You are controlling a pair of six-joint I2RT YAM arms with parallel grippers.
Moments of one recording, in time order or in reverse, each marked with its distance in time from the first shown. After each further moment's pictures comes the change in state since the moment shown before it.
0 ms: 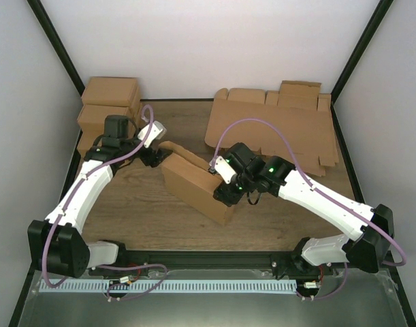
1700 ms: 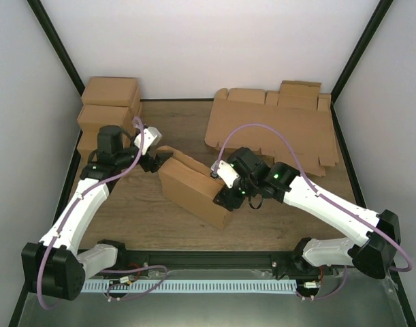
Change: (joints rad) left arm 0.002 -0.154 -0.177 0.212 0.072 -0.089; right arm 0.000 -0.065 -0.090 0.073 -0.063 -0.011
